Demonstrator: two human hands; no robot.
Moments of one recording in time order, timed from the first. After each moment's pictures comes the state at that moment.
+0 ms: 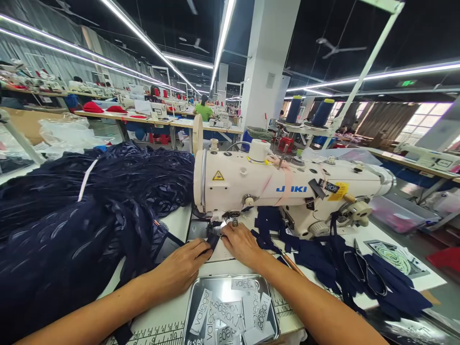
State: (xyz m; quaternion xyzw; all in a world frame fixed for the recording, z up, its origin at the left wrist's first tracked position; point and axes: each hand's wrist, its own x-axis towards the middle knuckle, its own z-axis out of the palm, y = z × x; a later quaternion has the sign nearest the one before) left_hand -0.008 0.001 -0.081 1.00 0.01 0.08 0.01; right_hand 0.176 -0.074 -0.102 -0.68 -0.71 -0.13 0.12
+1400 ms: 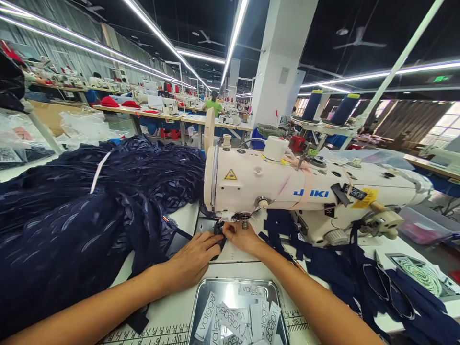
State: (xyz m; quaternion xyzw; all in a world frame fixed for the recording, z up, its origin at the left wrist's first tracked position) left_hand 0.003 0.003 -0.077 1.00 0.05 0.06 0.03; right_hand 0.175 -0.046 -0.091 -0.71 -0.62 0.18 0.27
